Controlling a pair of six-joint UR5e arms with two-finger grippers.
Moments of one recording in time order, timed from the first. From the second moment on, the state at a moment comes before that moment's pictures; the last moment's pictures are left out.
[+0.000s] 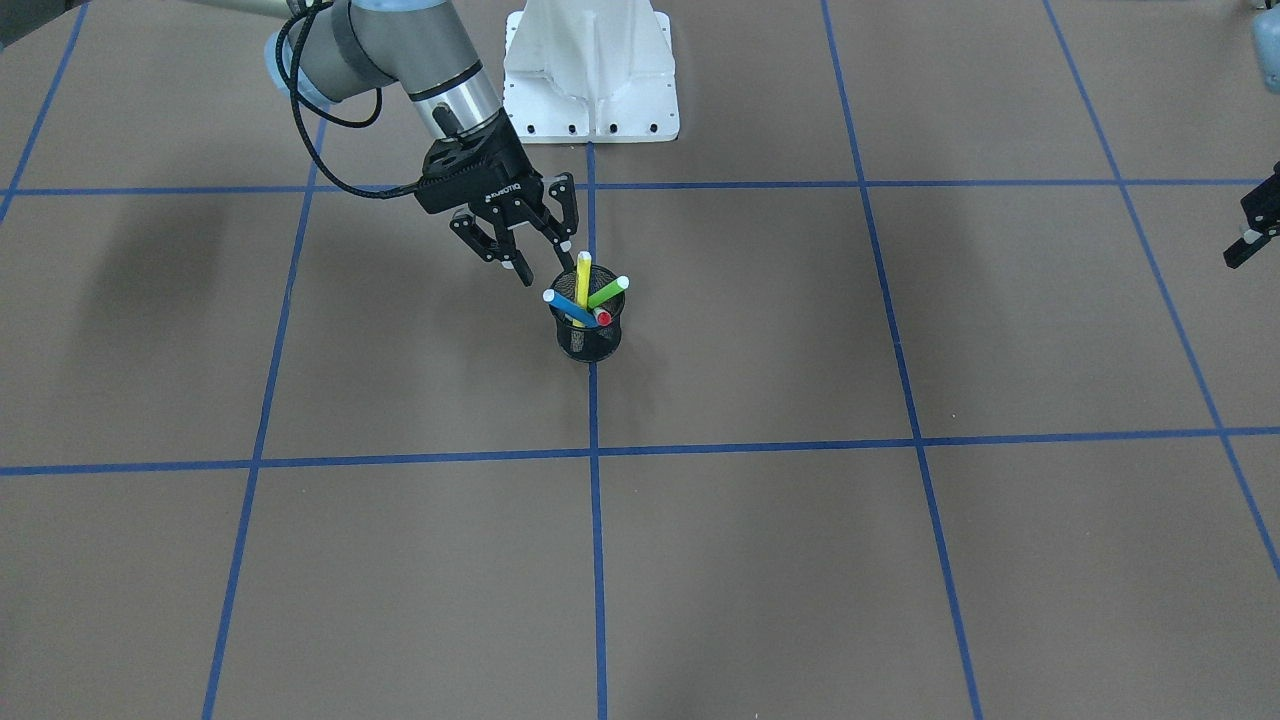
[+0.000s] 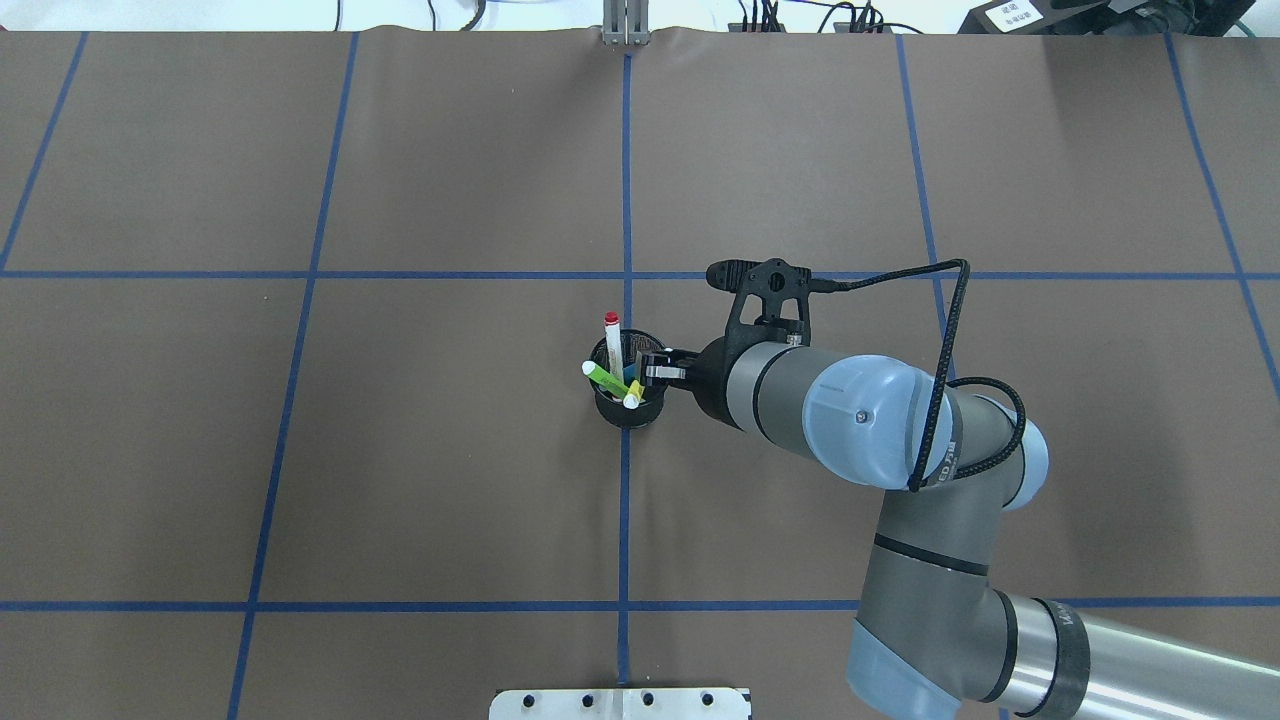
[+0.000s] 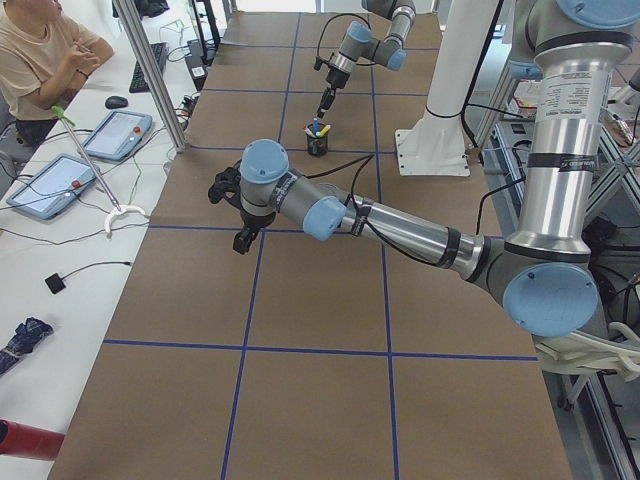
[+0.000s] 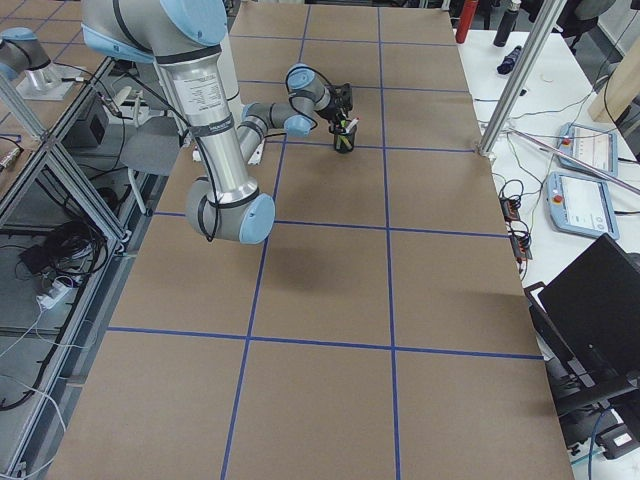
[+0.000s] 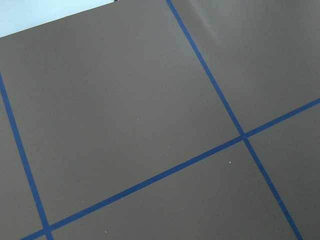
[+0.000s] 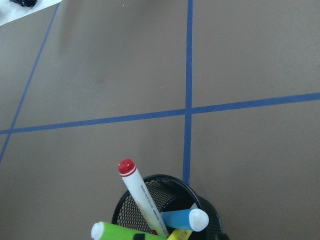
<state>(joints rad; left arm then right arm) -1.44 -1.63 -1.82 -1.84 -2.46 -0.10 0.39 -1.11 1.85 -1.09 1.47 1.33</state>
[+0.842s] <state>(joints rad) -1.44 -1.63 -1.82 -1.84 -2.46 -0.10 0.40 -1.10 1.81 -1.09 1.47 1.33</state>
